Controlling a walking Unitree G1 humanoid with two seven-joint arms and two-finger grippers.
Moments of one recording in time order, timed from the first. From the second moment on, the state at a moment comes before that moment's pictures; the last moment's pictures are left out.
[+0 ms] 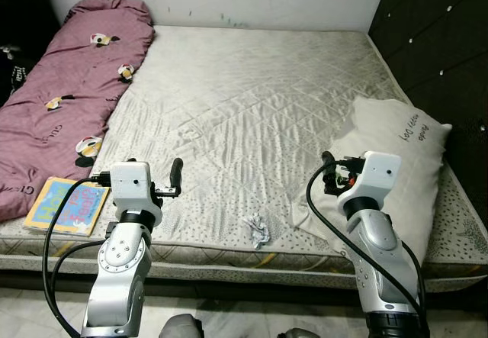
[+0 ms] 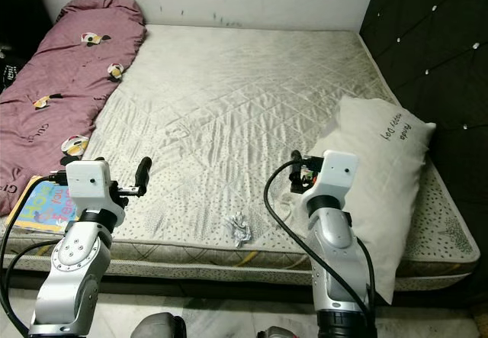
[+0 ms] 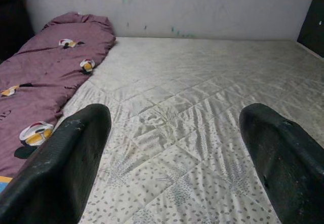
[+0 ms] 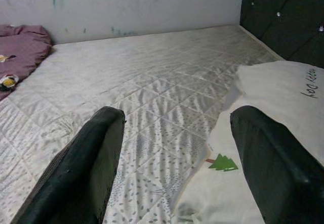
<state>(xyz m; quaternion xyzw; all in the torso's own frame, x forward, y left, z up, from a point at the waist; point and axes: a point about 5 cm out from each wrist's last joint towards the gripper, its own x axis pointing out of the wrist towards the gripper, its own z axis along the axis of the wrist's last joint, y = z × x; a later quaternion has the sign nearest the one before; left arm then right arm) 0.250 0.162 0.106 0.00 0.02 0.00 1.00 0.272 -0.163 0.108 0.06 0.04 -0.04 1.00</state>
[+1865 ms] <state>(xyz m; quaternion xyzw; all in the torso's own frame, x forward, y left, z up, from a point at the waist) 0.248 0.152 0.100 -0.02 0.03 -0.02 1.00 0.269 -0.161 0.101 0.02 0.06 0.01 1.00</state>
